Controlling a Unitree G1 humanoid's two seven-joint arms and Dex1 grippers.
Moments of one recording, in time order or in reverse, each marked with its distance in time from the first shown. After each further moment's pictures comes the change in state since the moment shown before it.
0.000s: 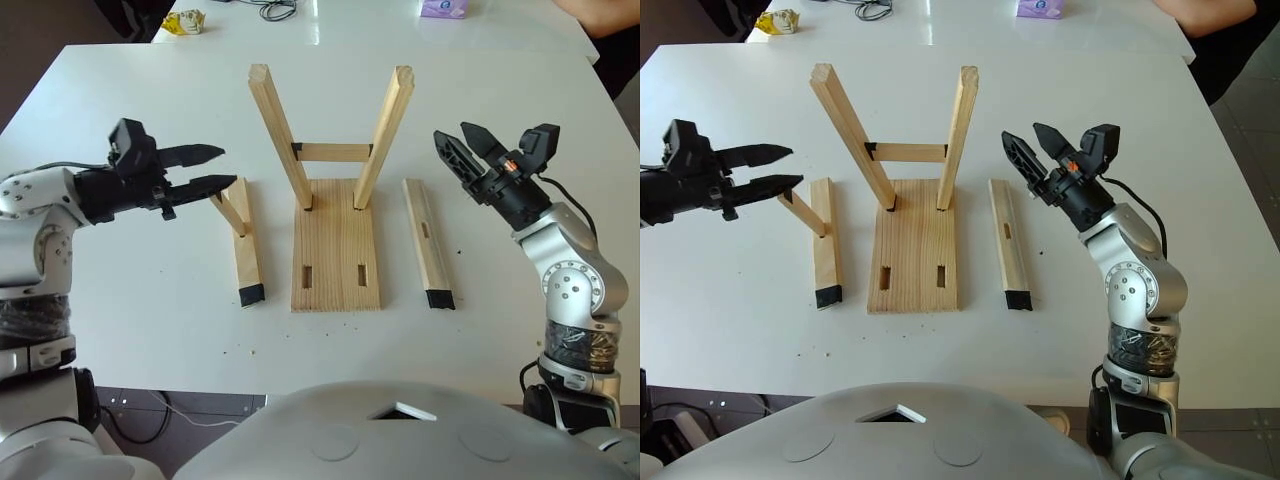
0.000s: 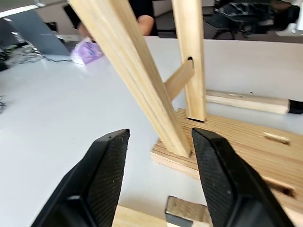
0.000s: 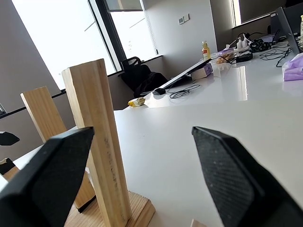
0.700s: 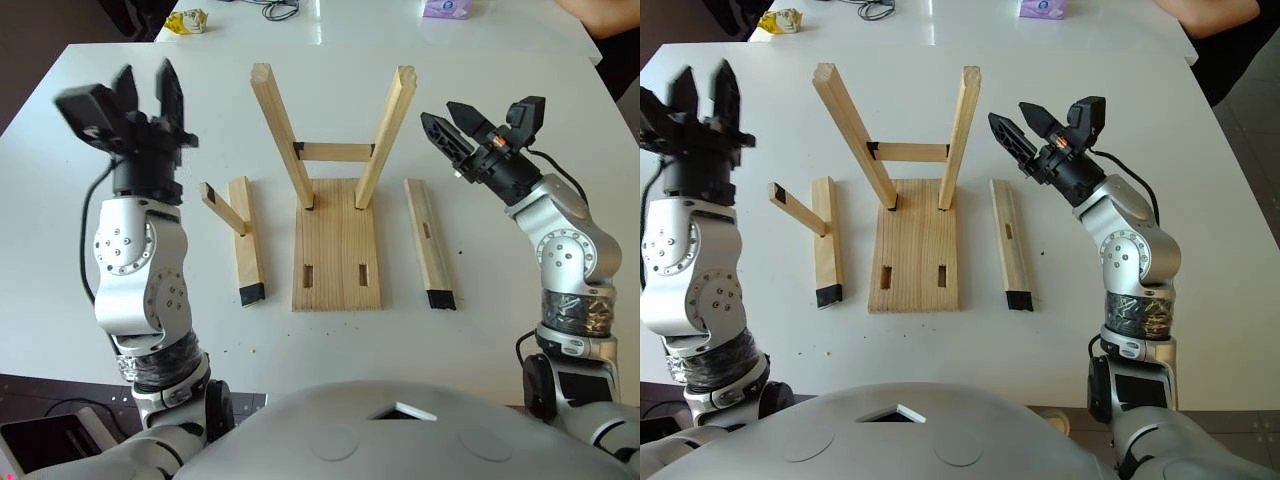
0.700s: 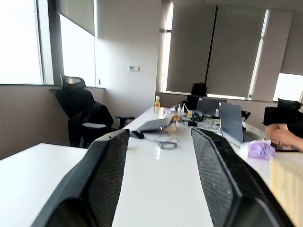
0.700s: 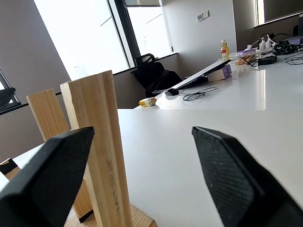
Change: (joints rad) left arm -0.040 -0.619 -0.018 -0.573 0.243 0.058 1.151; right arm -0.162 -0.035 0.053 0.154 -0.034 0.001 0.070
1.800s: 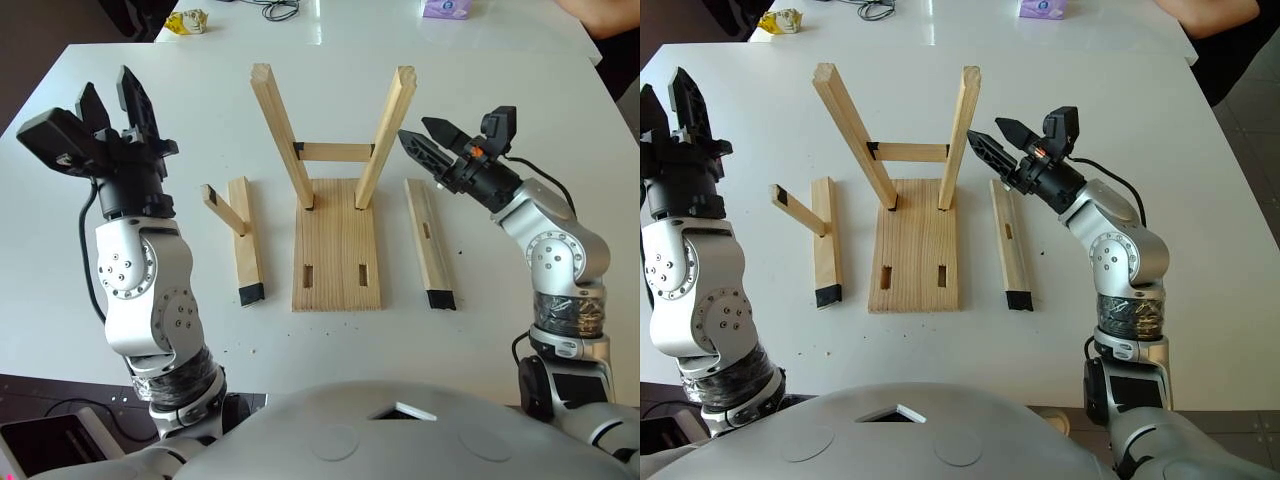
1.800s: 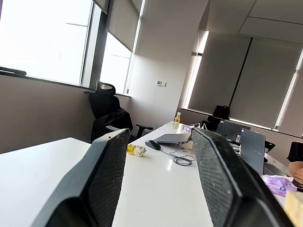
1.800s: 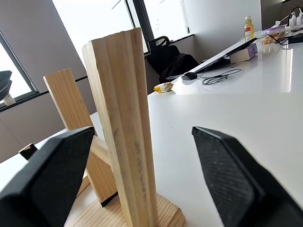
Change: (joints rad) left arm 0.073 -0.115 -0.014 -0.051 -0.017 -0.020 0.123; right arm 0.007 0.029 0.042 -0.039 0.007 0.078 0.008
